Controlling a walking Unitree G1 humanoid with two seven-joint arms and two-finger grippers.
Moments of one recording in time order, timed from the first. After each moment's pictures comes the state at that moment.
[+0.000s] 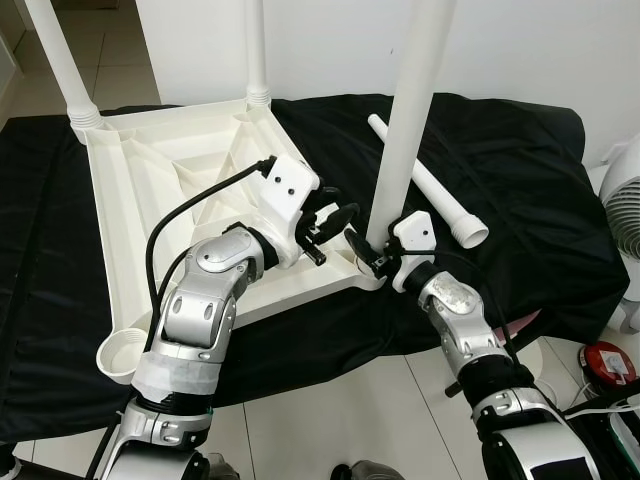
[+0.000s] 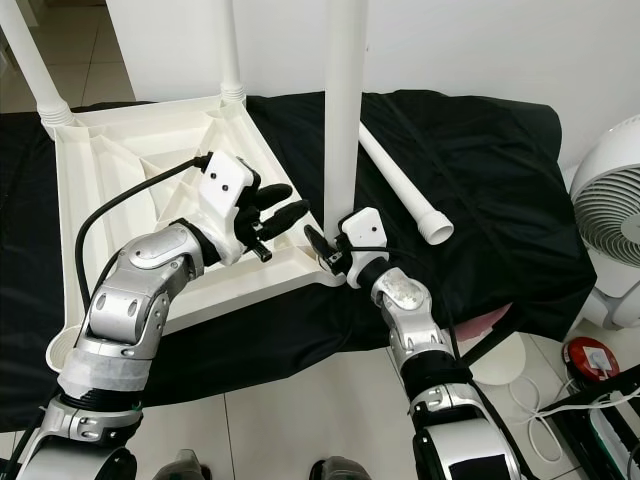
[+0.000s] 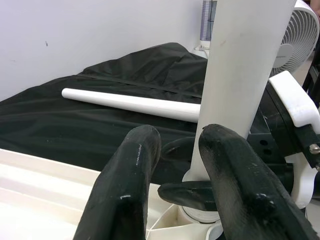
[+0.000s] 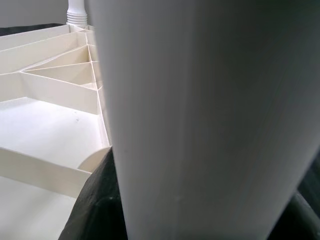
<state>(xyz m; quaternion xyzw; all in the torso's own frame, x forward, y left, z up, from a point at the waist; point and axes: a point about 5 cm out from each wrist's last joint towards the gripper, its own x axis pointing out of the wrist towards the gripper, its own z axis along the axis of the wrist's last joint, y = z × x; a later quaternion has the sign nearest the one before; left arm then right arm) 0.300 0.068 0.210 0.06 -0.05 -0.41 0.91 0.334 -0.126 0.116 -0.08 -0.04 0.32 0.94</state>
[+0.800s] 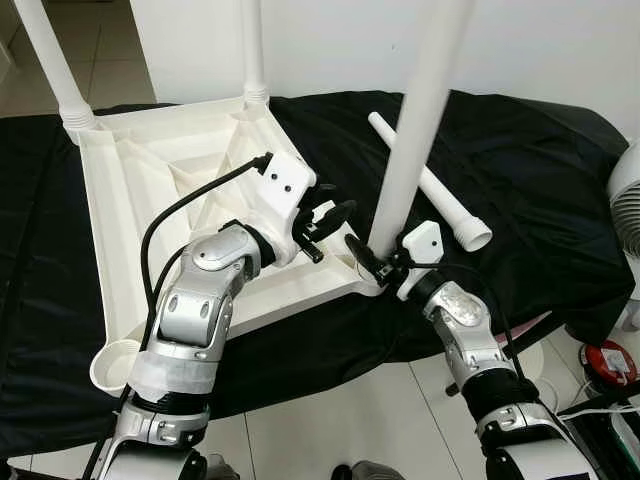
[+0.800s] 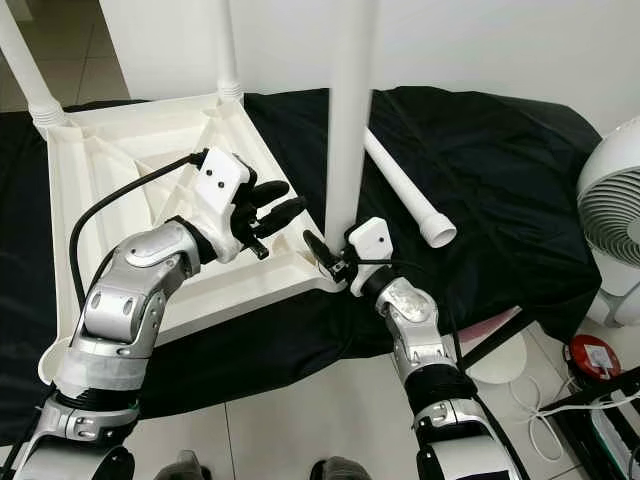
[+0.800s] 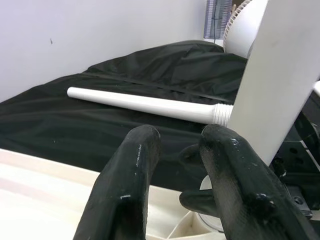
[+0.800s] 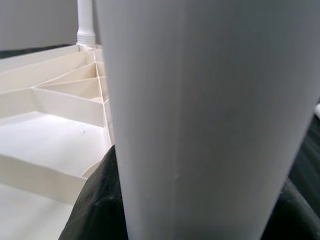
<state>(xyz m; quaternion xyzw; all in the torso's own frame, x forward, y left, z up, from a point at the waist) 0.301 0.071 0.216 0.06 -0.06 -0.41 0.91 0.319 -0.127 0.113 -0.04 -0.08 0.33 0.94</state>
